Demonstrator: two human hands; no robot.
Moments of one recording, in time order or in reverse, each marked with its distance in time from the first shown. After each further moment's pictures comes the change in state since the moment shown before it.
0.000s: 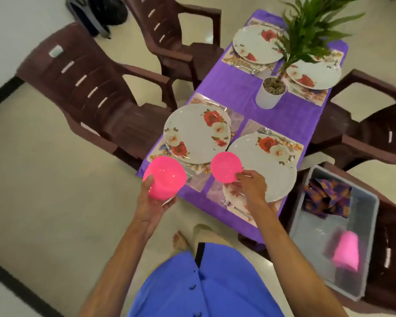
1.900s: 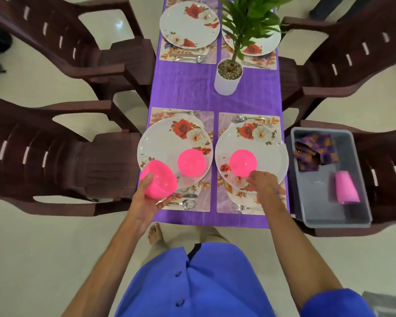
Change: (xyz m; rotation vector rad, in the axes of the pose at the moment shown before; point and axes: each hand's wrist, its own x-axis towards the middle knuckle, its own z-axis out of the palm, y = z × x) left_hand 0.156 0.111 0.050 0.310 -0.303 -0.303; right_hand 0.055 0.009 0.005 0.214 0.393 0.305
